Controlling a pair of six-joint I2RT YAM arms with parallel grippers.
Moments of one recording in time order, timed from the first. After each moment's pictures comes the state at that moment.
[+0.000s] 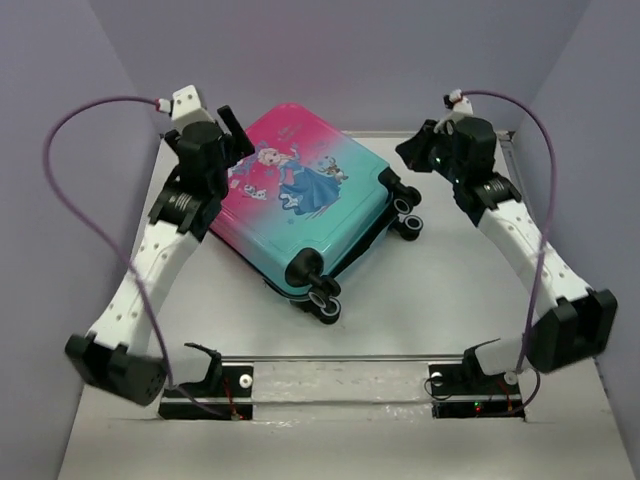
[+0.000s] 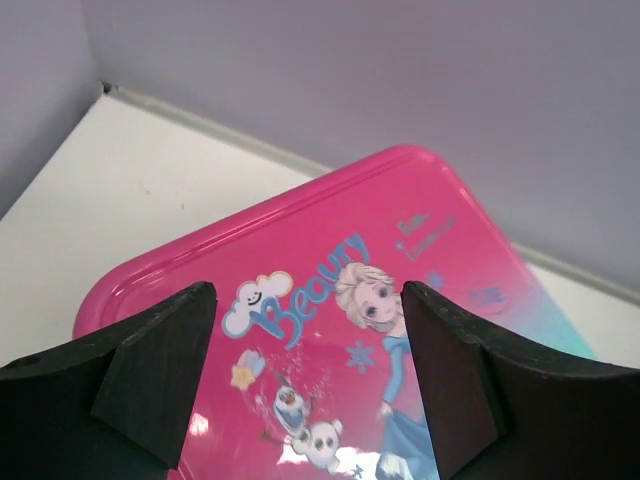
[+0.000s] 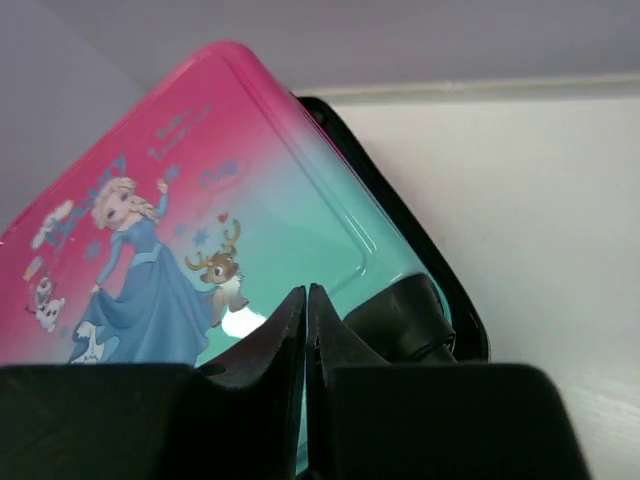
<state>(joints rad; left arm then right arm) -0.42 1.15 1.39 -0.36 -0.57 -0.43 0.30 1.53 1.48 -0.21 -0.18 0.40</state>
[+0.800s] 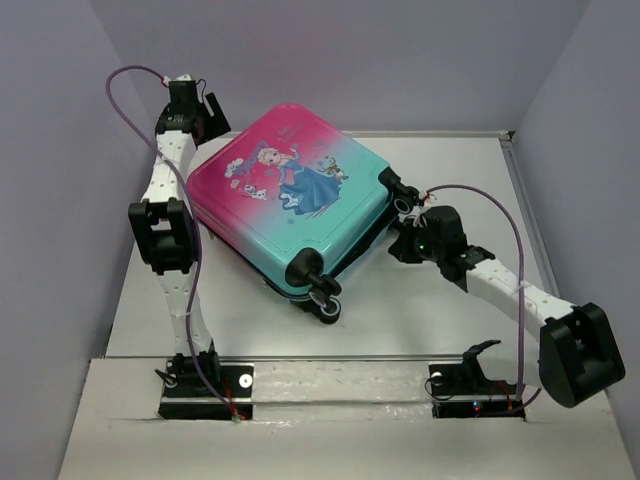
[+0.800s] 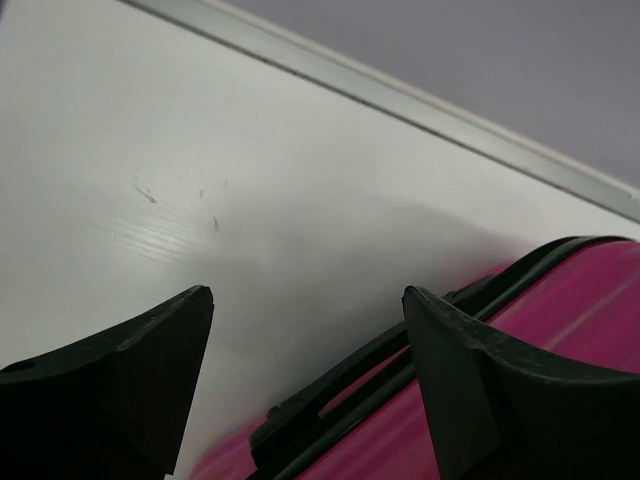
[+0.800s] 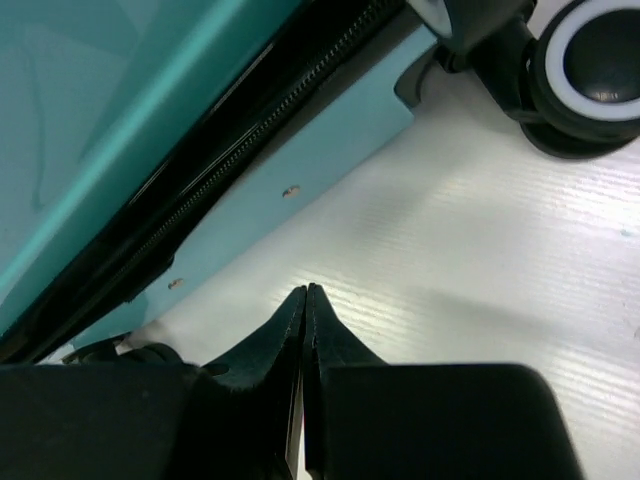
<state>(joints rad) 0.05 2.15 2.15 -0.59 -0.04 -0.37 0.41 1.20 0.66 -0.08 -0.17 0.46</state>
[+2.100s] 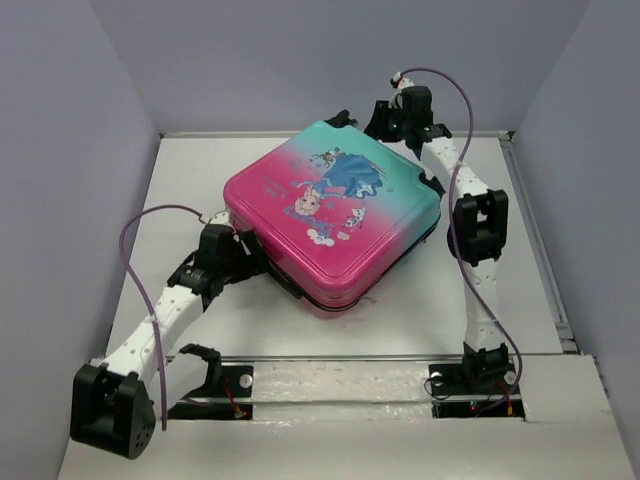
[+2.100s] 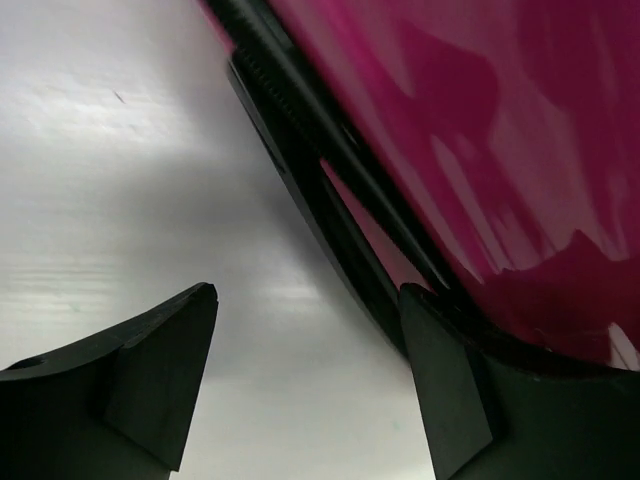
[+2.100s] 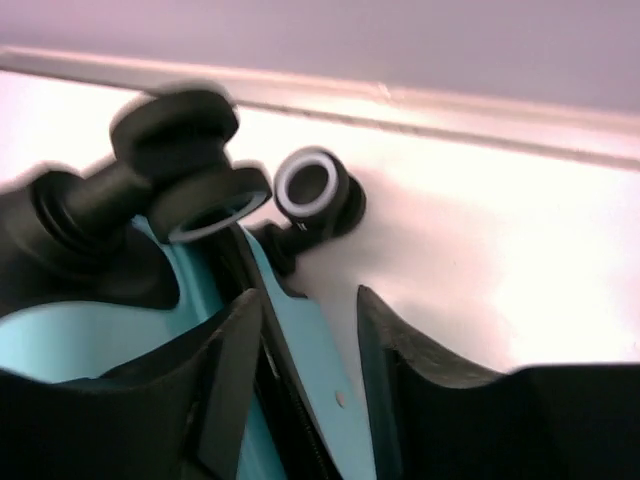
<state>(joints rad) -0.26 1.03 0.61 -0.36 -0.01 -0.54 0.25 2.32 2.15 -0.32 -0.23 0.26</state>
